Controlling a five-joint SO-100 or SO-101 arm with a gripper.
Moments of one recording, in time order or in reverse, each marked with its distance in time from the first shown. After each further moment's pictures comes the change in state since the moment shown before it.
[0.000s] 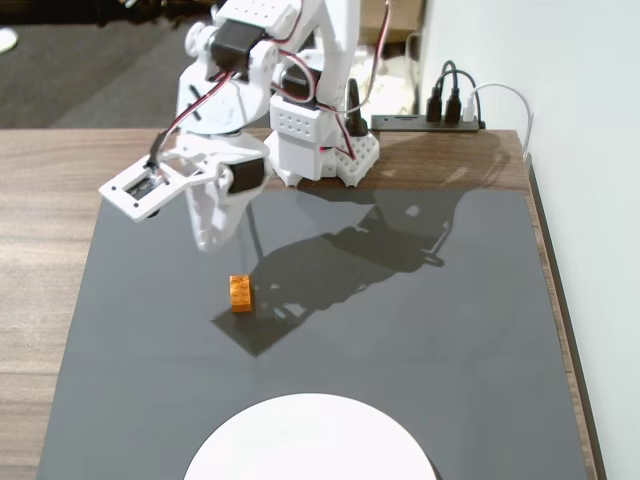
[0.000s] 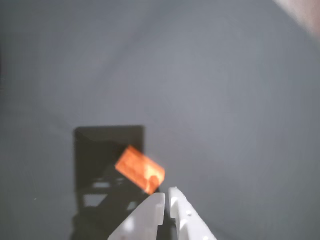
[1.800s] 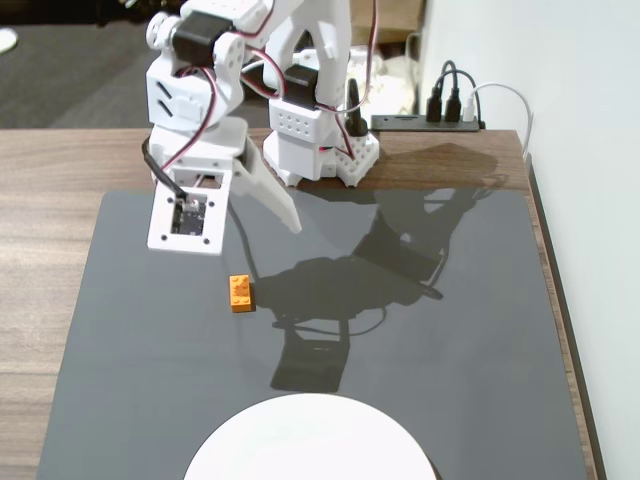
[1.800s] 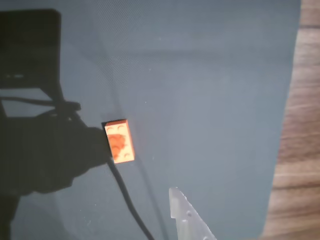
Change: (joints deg) arm -0.4 -17.8 -25.1 20.9 -42.7
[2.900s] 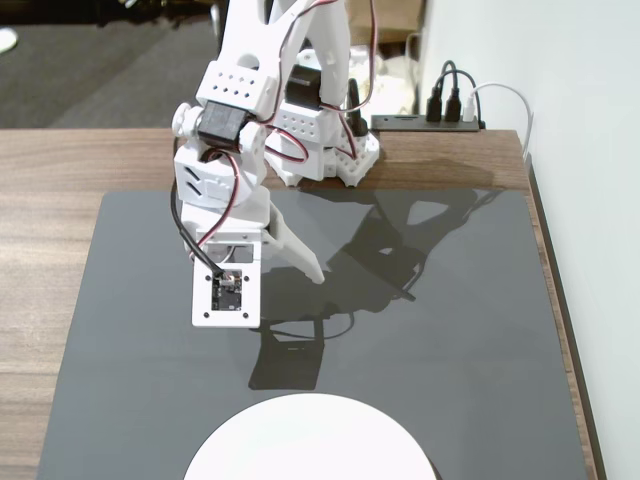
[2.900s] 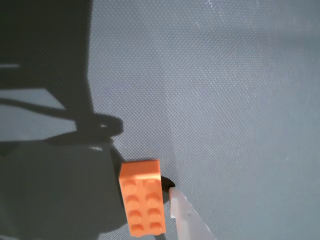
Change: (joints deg) arm -4.3 -10.2 16.8 -22.2 1.1
